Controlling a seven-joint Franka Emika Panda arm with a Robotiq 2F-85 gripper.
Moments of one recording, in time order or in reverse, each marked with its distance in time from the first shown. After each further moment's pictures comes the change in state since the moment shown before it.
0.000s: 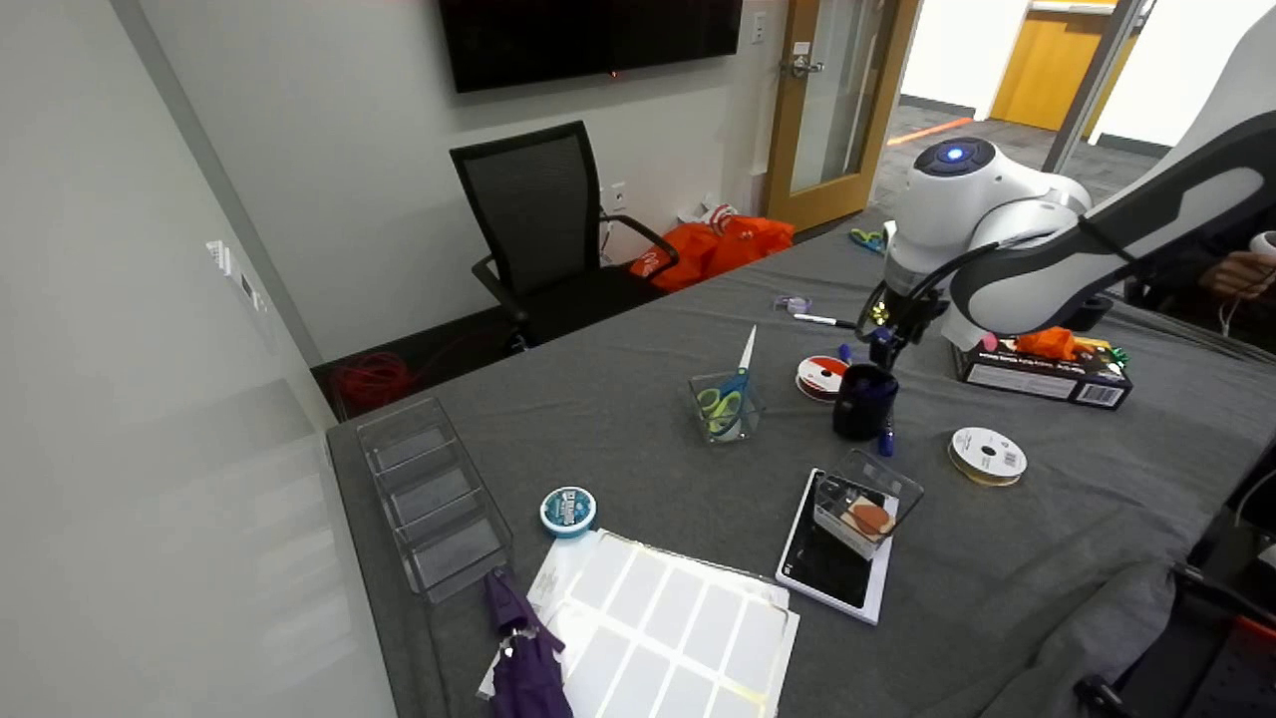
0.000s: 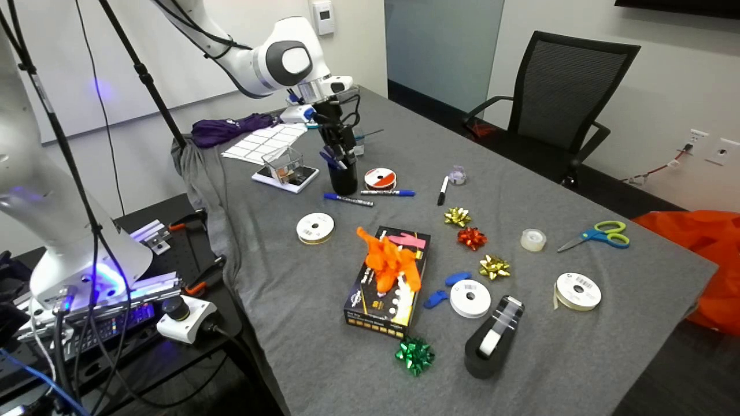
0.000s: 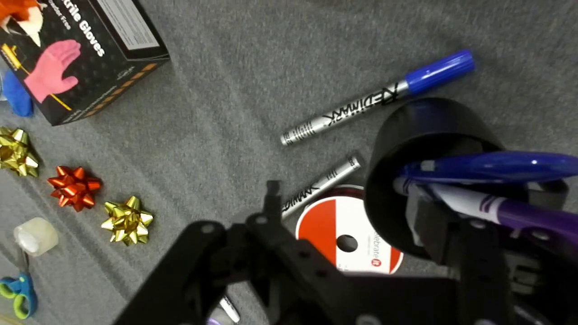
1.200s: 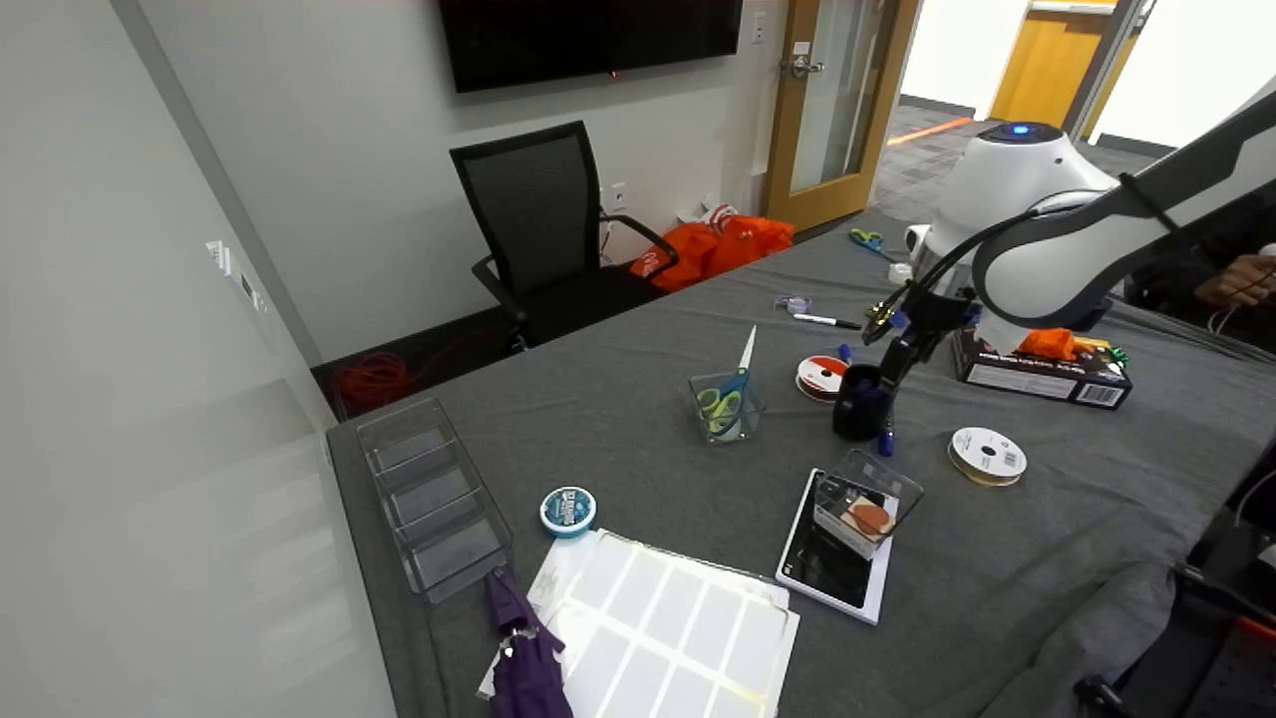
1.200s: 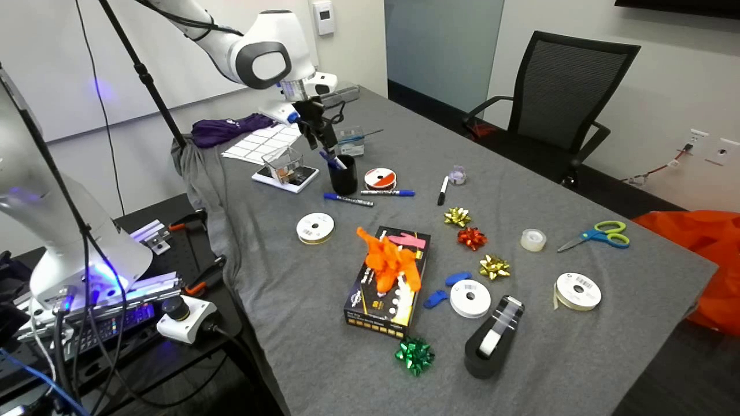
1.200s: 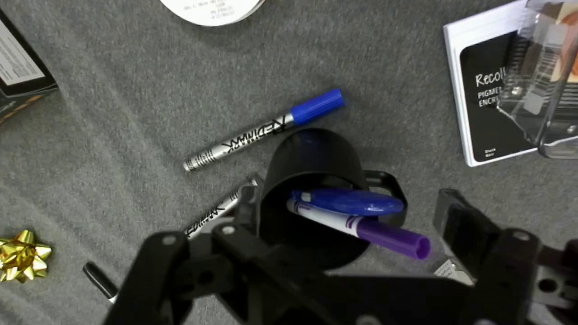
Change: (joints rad) arm -0.054 -0.132 0.085 -0.163 0.383 0.069 -0.326
